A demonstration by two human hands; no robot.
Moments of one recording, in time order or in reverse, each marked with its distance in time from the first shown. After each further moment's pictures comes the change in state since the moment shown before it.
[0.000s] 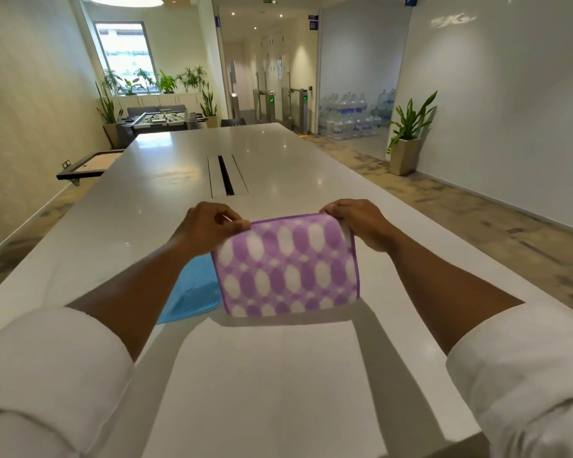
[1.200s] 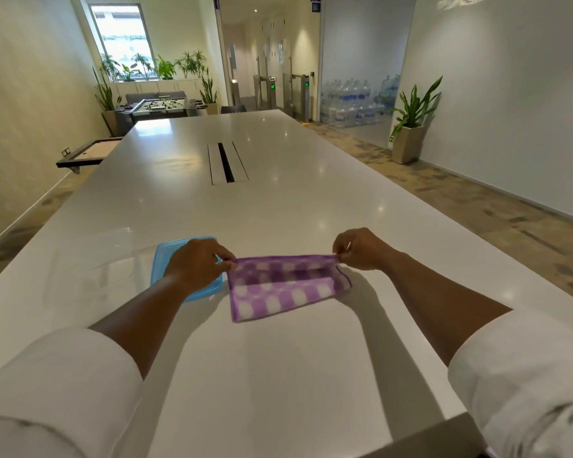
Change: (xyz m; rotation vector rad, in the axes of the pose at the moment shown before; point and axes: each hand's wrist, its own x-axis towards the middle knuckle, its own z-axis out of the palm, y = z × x) left_hand -0.055 -0.049 0.034 0.407 -0.047 0.000; right_hand -0.022 0.071 0.013 -0.699 -0.143 -0.116
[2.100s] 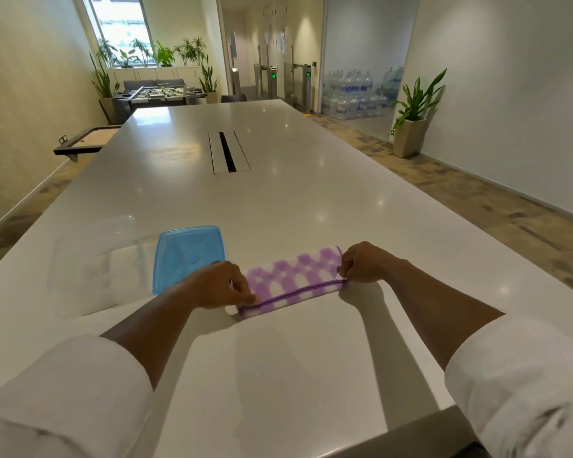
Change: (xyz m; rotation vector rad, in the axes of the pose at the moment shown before) left_hand -0.027 -0.002 0.028 -0.020 -0.376 0.114; right_hand -0.018 -0.002 0.026 -0.212 -0.249 0.182
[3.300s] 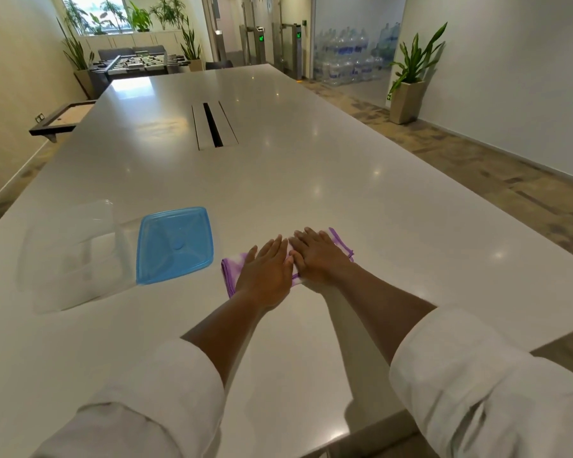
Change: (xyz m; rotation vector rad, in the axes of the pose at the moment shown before) left_hand 0.059 0.063 0.102 0.212 0.192 -0.015; right_hand 0.030 -0.052 0.076 -0.058 0.072 -0.186
